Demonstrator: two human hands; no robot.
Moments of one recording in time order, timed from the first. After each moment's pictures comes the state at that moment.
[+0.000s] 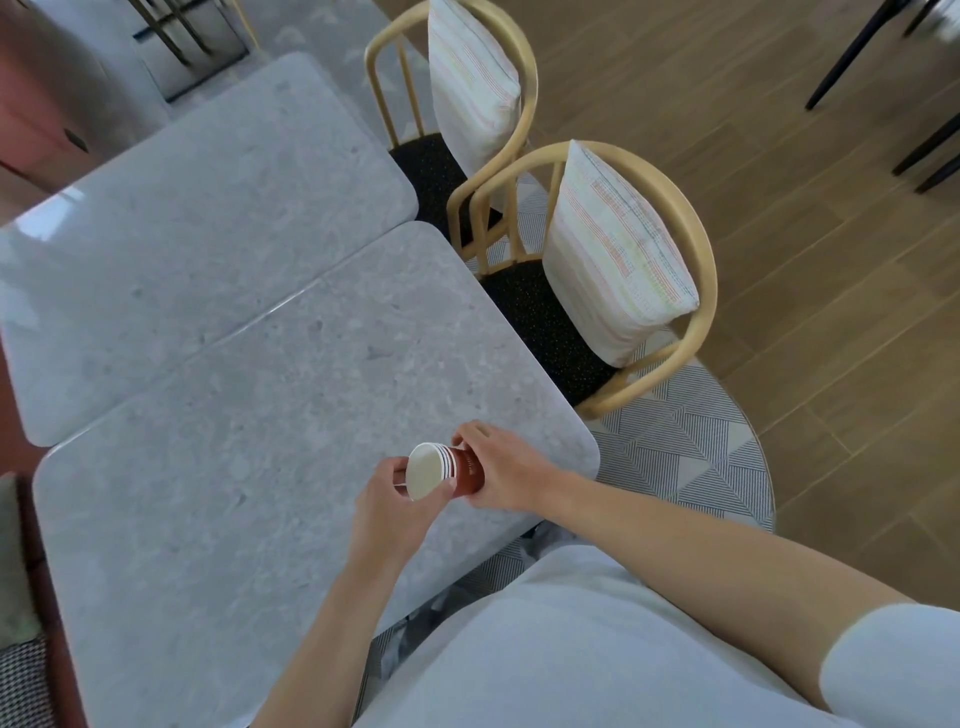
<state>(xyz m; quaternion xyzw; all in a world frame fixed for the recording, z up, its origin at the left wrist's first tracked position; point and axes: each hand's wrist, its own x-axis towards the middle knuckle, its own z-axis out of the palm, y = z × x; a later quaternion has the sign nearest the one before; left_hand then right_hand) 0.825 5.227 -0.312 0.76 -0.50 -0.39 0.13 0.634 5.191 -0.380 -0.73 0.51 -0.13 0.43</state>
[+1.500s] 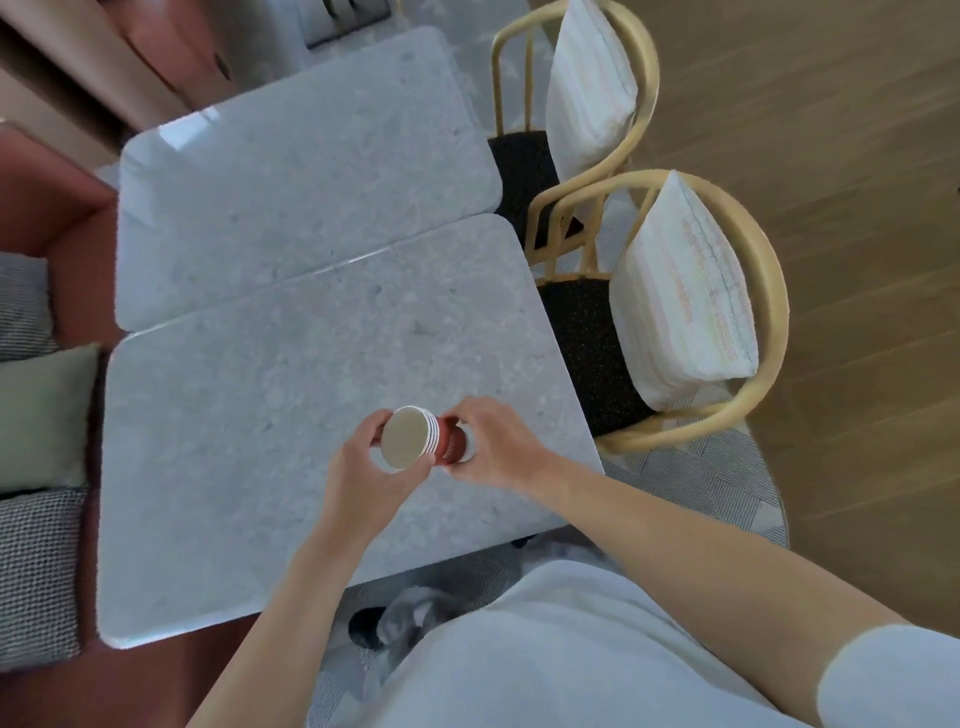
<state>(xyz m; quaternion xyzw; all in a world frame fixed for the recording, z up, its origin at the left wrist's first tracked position) 0.824 5.237 -0.274 0.78 -0.49 -0.31 0.22 0.639 5.151 -0.346 -0.78 0.43 -0.16 0.43</state>
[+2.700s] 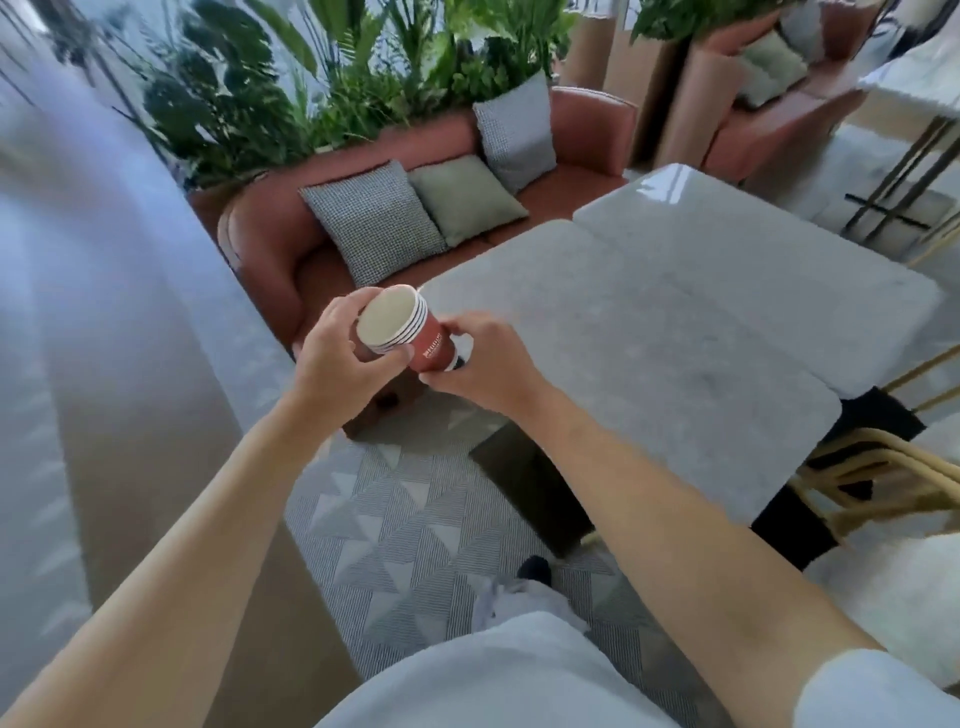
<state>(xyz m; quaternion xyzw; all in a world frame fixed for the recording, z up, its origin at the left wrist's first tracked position) 0.747 5.646 -0.104 0.88 -0.17 0.05 0.45 0.731 5.436 -0.141 -0.91 -0.10 -0.16 0.37</state>
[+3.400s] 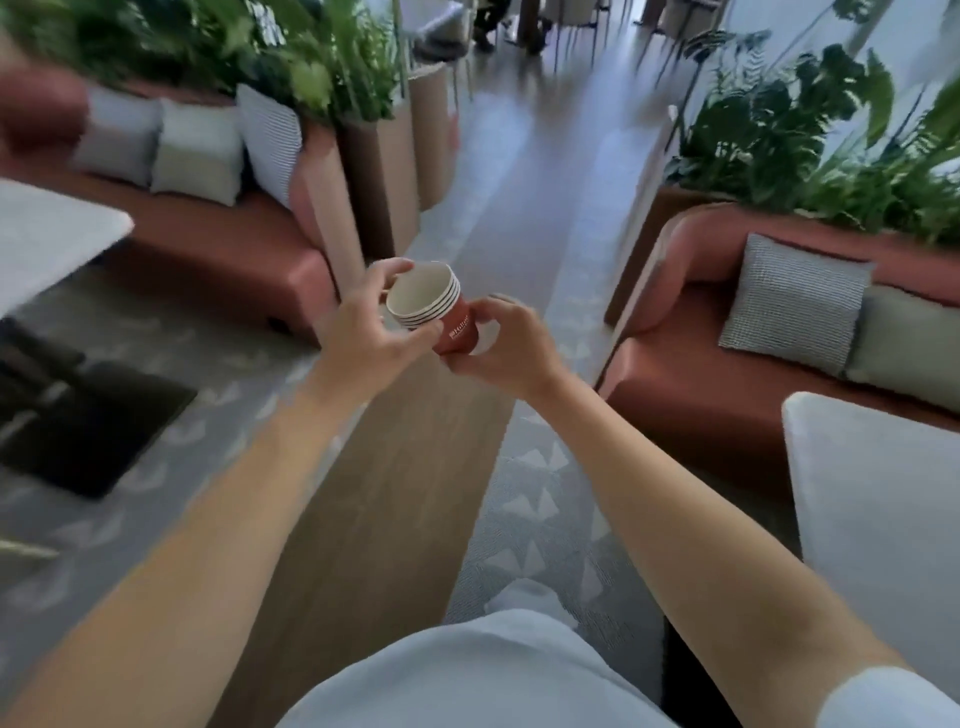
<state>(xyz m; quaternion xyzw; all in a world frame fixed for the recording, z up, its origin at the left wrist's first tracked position) 0.508 5.963 -0.071 0.83 0.23 0.28 0.43 0.667 5.838 -0.116 -0.79 -0.45 0.04 0.42</state>
